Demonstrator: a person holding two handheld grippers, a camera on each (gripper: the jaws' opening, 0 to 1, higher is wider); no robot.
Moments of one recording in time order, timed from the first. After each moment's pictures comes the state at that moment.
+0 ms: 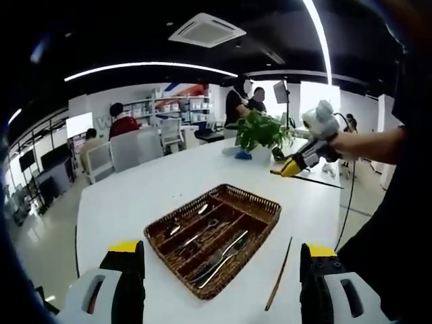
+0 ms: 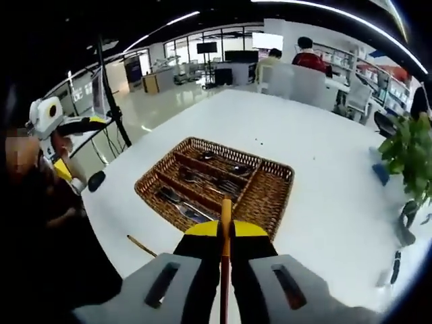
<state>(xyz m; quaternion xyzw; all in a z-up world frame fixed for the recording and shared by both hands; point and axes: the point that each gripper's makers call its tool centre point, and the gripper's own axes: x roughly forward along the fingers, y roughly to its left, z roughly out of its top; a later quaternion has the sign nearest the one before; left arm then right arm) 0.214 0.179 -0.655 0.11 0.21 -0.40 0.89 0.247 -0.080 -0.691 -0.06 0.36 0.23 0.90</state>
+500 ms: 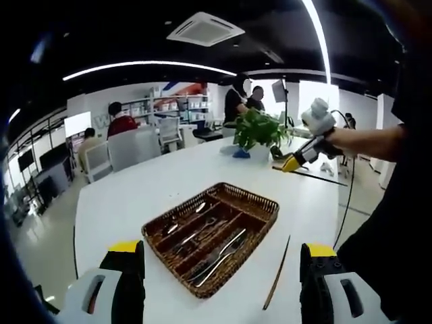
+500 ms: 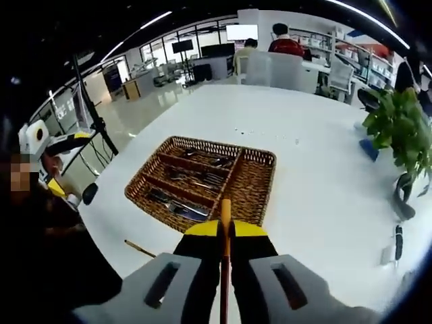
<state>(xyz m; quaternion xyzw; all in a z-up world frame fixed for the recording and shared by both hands) 0.208 0.180 -0.658 0.11 0.21 -0.40 0.88 0.248 -0.098 -0.695 -0.03 0.38 0.19 0.90</state>
